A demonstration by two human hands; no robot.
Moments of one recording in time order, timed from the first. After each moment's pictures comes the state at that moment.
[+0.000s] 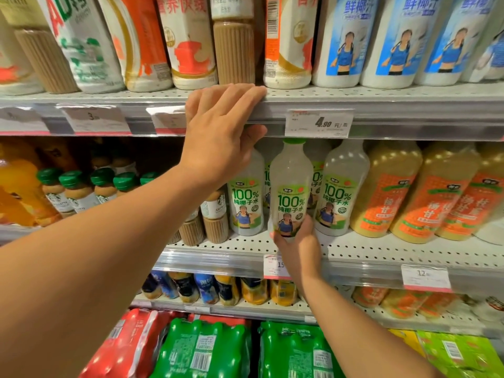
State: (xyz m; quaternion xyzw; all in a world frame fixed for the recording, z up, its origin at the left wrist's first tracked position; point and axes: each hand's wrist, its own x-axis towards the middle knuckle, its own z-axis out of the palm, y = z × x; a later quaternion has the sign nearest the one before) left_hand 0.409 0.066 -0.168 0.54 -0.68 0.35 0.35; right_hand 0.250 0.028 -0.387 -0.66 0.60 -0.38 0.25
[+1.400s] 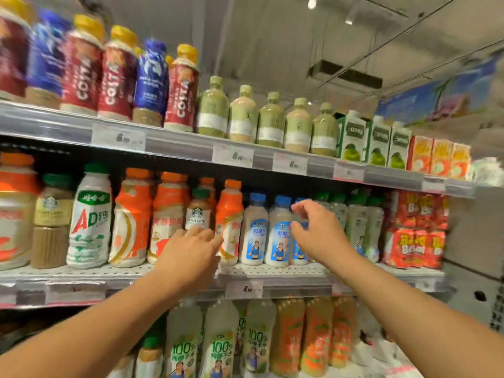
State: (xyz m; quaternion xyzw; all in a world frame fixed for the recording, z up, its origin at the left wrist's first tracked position) left_hand 0.397 0.101 -0.049 0.56 -0.73 0.32 0.21; right_hand 0.144 0.091 0.015 -0.75 0.50 -0.42 -0.06
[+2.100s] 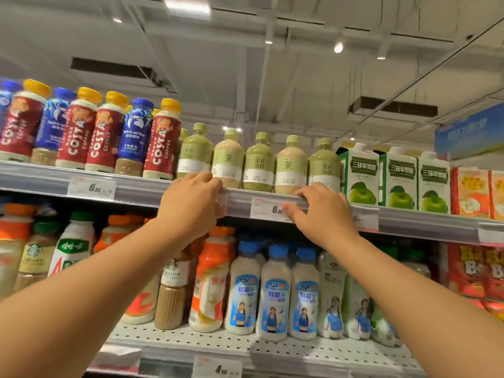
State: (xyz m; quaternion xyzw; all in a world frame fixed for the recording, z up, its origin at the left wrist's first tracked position) left_hand 0.342 0.067 0.115 0.59 -0.59 0.44 0.33; right_hand 0.105 -0.011 0.125 -0.75 0.40 -0.46 -0.26
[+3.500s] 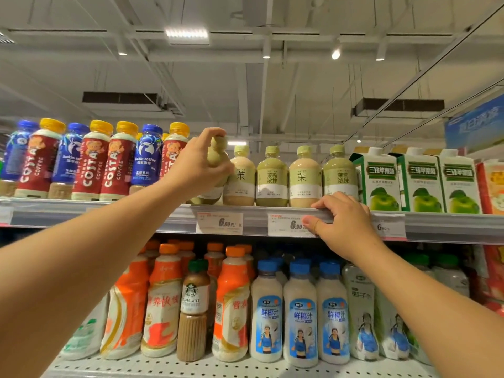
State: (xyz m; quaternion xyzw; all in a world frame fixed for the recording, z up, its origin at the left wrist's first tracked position) left_hand 0.381 0.058 0.207 0.48 -0.66 0.21 0.55; right_hand 0.104 -0.017 0.126 -0.76 0.36 -0.52 -0.17
